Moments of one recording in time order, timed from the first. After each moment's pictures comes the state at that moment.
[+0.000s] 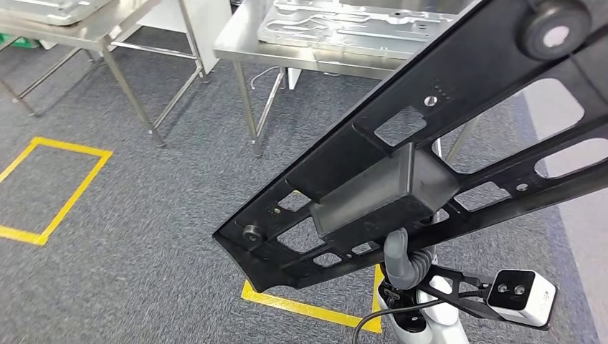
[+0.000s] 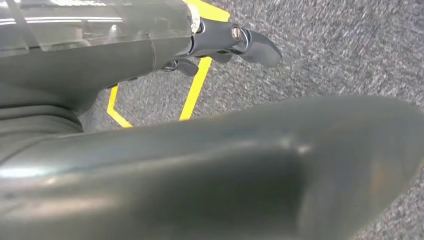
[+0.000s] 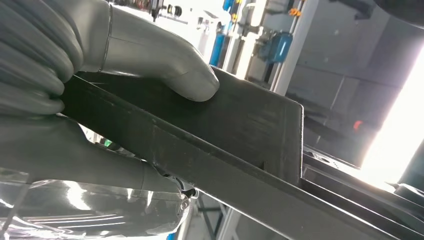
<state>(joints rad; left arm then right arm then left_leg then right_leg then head) -0.07 0.04 -0.68 -0.16 1.00 0.20 -0.15 -0.14 0.08 0.30 -1.93 -0.12 0.43 -0.70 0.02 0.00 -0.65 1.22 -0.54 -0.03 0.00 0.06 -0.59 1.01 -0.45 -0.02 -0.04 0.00</state>
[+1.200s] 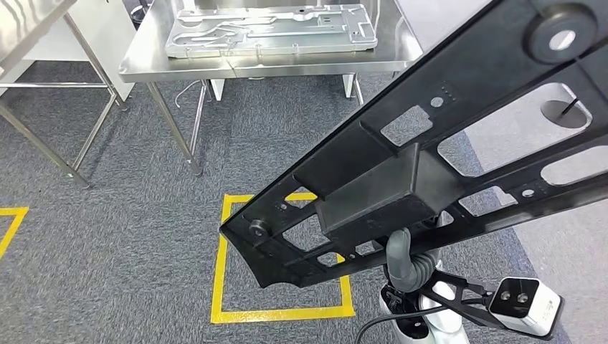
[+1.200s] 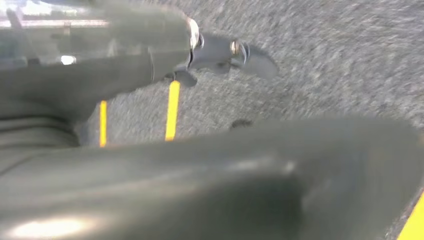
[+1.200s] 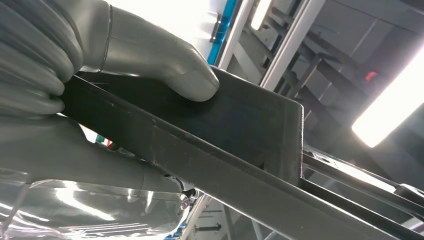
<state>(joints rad) -0.07 0.05 -0.68 -0.15 1.02 0.12 -0.17 -0.12 0.08 0.29 -1.96 -0.09 0.37 -0.70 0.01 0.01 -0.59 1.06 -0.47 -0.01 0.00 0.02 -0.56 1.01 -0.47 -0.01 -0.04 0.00</state>
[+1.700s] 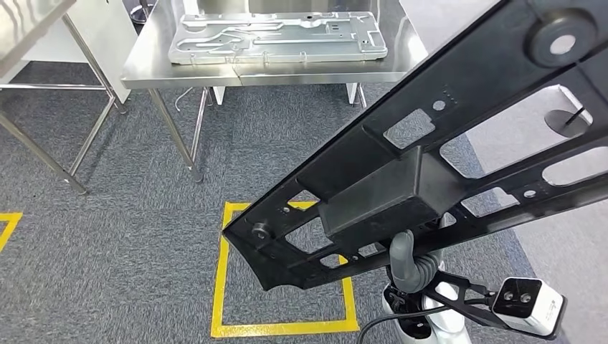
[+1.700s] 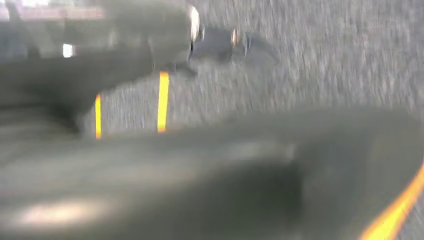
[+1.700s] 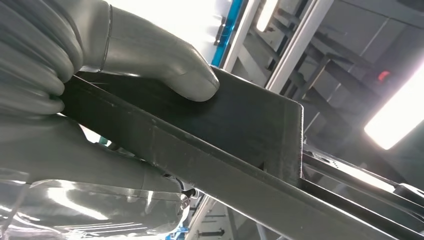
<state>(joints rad) -0.06 0.06 -0.68 -0.15 1.02 0.12 -0.17 -0.10 0.08 0.27 -1.95 -0.10 0.40 -0.70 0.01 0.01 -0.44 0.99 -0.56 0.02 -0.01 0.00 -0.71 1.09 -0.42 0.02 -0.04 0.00</state>
